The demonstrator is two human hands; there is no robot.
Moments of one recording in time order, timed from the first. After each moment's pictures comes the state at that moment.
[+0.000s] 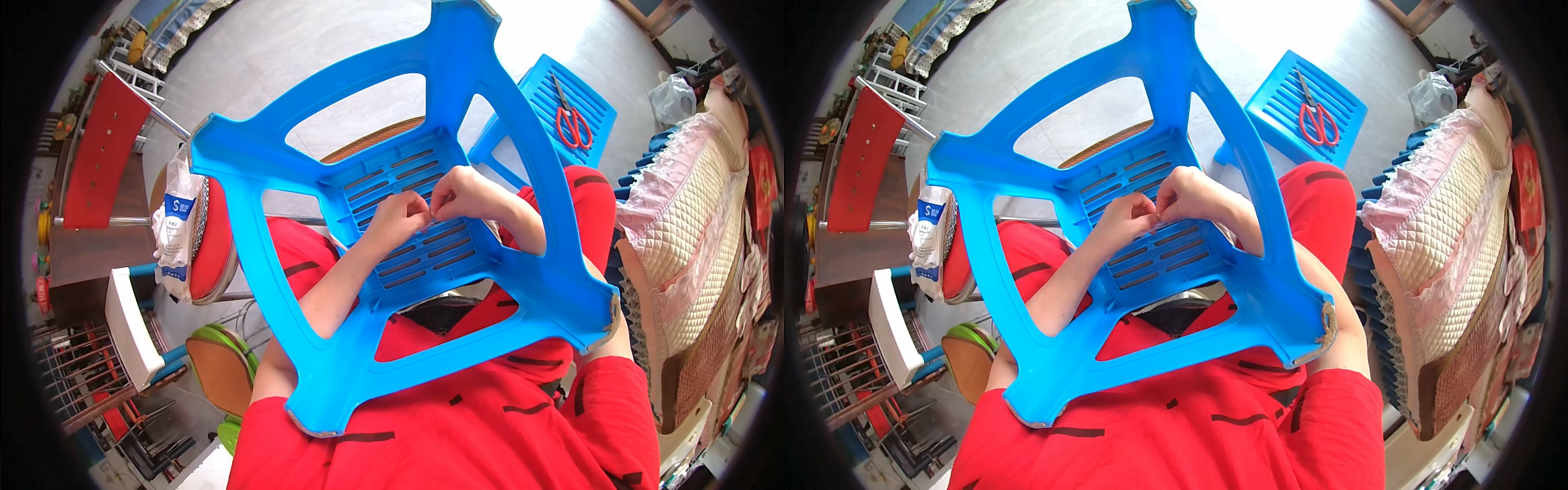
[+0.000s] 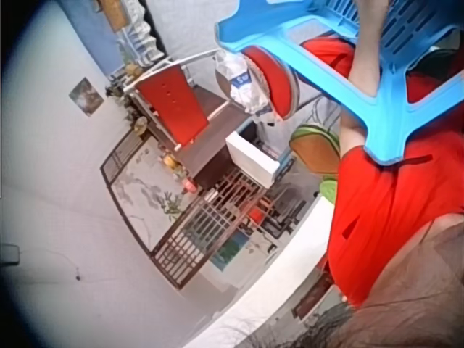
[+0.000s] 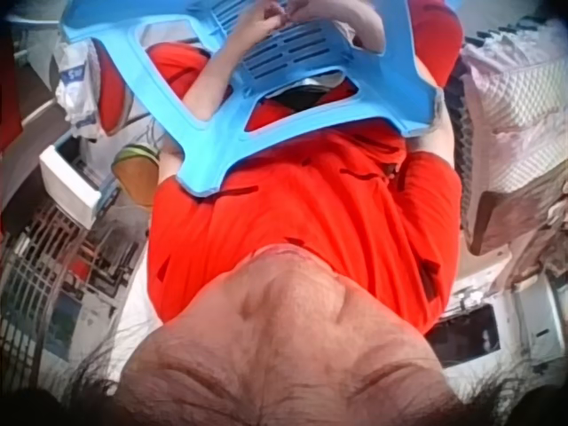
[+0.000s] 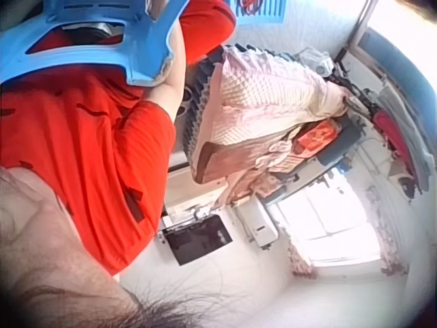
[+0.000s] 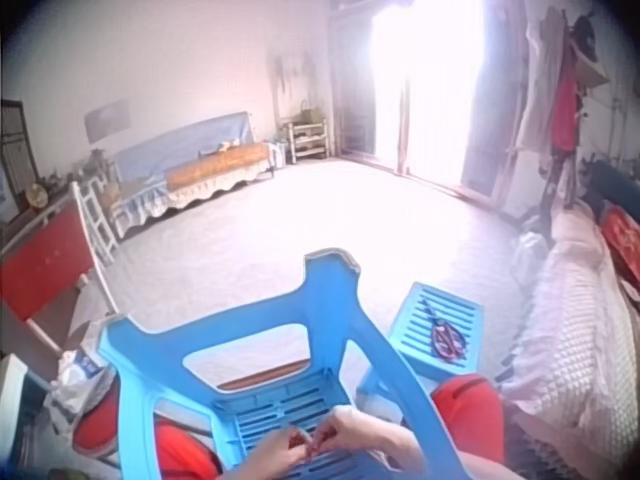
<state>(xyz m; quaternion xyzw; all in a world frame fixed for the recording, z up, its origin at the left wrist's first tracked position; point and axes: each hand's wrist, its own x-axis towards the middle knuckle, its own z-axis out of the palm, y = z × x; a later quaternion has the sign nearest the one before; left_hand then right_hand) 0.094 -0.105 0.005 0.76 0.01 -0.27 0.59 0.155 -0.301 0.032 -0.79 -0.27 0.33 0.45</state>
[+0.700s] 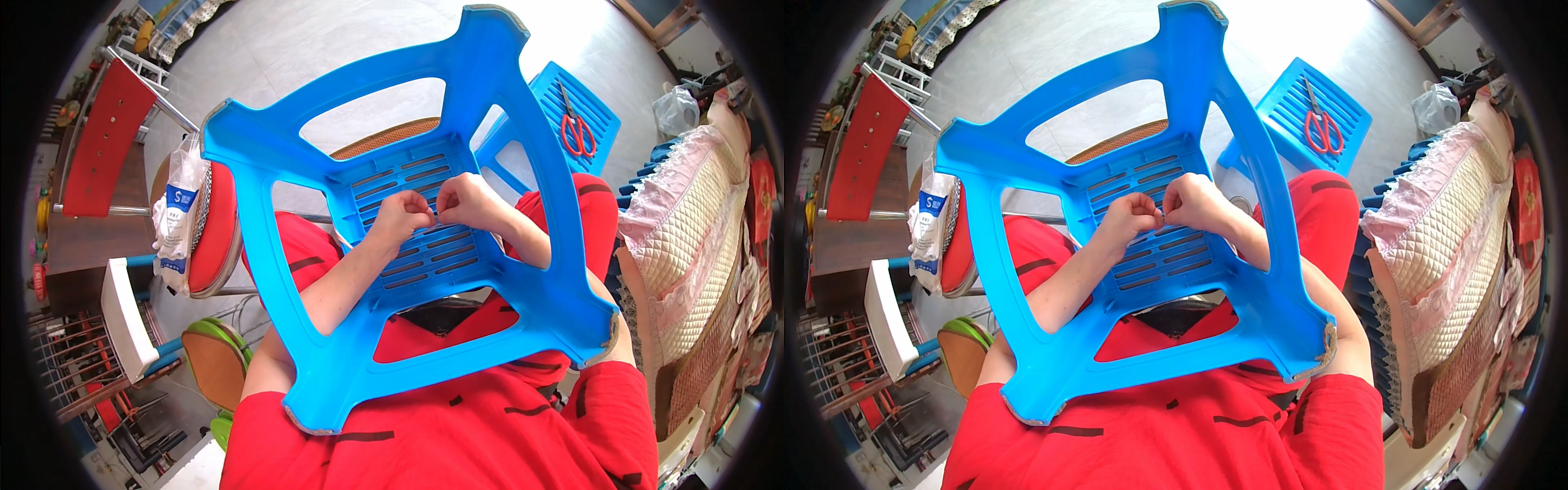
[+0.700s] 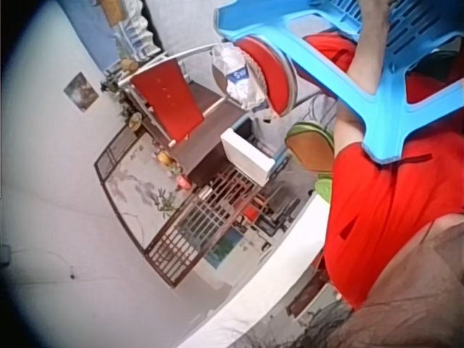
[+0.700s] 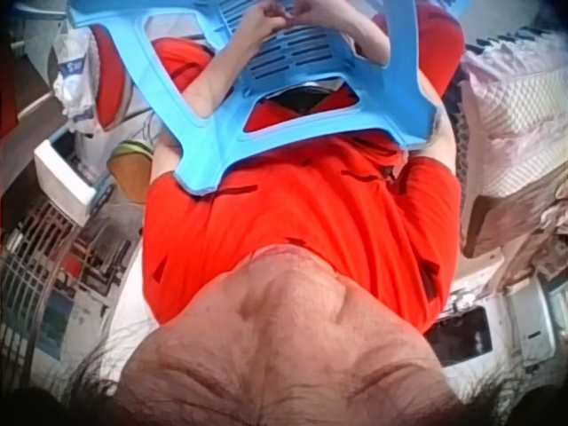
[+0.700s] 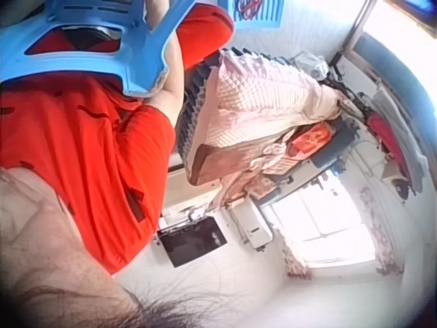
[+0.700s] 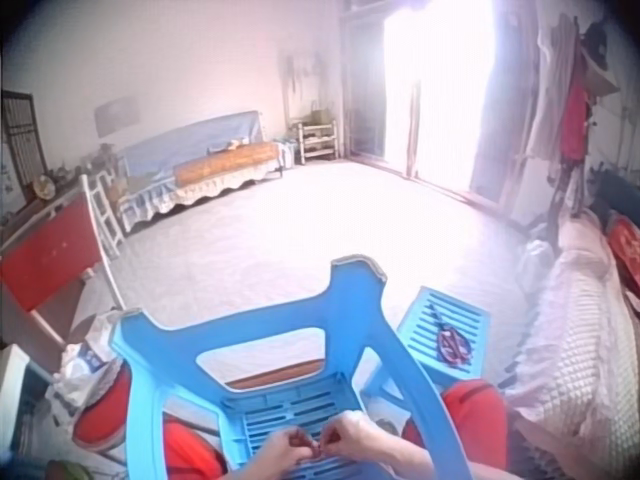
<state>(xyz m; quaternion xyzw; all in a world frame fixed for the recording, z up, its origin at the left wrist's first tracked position) 0.092 -0.109 -0.003 0.66 0.11 -0.26 0.70 0.142 -0.295 0.021 -0.83 -0.23 0.26 0.44</state>
